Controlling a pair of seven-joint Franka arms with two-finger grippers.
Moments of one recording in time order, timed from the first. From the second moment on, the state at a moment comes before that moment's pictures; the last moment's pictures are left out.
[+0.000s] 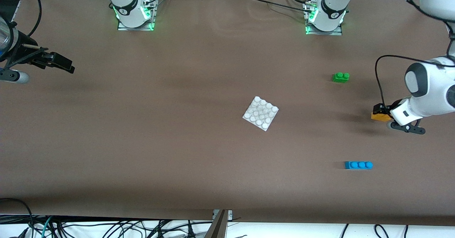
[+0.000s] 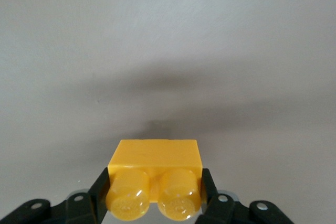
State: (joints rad) left arm 0.15 0.38 0.08 -1.91 0.03 2.16 0.43; right arm 0.02 0.01 -0.01 -1.66 0.02 1.57 0.16
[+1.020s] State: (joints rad) left arm -0.46 0.41 -0.02 -1.82 -0.16 2.18 0.12; right arm 0.02 0.01 -0.02 -1.66 0.02 1.57 0.16
